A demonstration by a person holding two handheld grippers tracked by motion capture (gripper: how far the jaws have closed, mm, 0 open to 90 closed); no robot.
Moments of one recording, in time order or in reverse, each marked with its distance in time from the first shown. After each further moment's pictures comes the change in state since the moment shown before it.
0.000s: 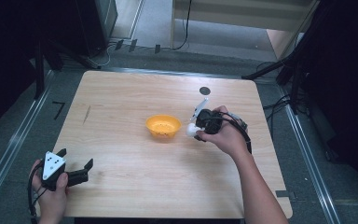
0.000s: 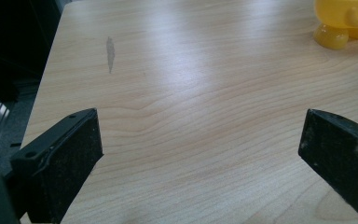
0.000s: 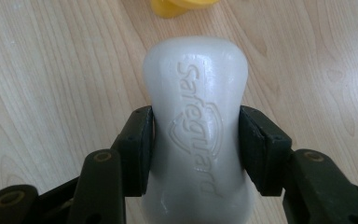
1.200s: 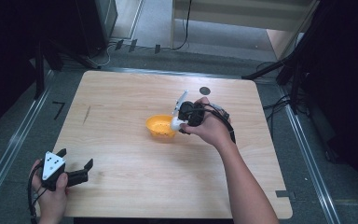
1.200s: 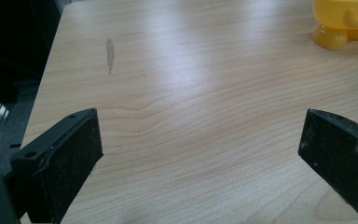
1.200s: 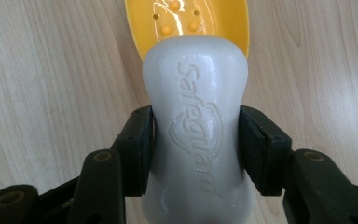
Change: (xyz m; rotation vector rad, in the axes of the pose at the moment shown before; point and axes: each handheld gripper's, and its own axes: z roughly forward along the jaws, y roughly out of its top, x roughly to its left) left arm -0.001 0.000 -0.001 -0.006 -0.001 0.002; right arm -0.001 0.057 0.008 -0.015 0.010 -0.099
